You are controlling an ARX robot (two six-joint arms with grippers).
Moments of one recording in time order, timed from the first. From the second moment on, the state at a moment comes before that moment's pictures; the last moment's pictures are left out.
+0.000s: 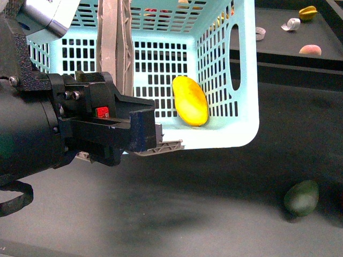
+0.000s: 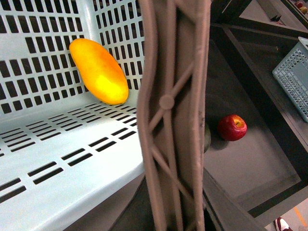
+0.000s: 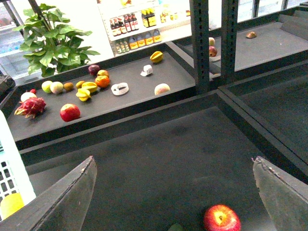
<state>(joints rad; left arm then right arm) -0.48 1.48 0.39 0.77 0.17 -0.28 0.23 0.44 0.18 0.17 0.51 0.23</state>
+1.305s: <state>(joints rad) -0.48 1.48 0.39 0.77 0.17 -0.28 0.00 0.01 0.01 0.00 0.00 0.00</state>
